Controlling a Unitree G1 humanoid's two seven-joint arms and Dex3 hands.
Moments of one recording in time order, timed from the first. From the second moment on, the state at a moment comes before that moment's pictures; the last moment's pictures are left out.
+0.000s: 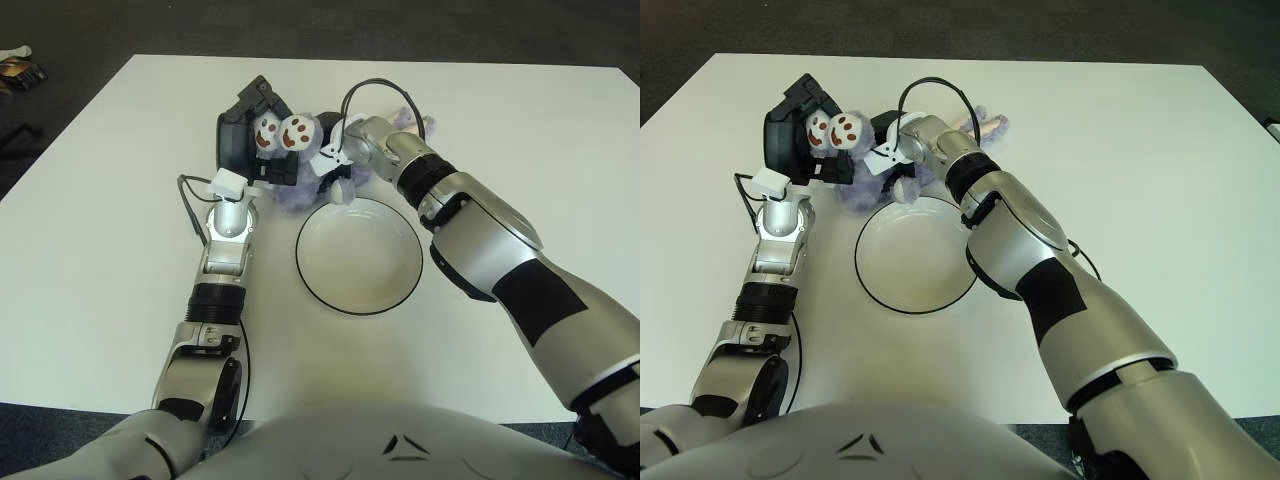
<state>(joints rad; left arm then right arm) -0.38 0.05 0.05 0.20 0.12 -0.60 0.09 -1.27 0.04 0.67 1.25 -0.69 -0.38 0.24</state>
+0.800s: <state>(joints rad) -0.39 0.05 0.05 0.19 0.17 -0.62 0.14 -1.21 0.01 0.52 1.24 -0.59 -0.42 0.21</state>
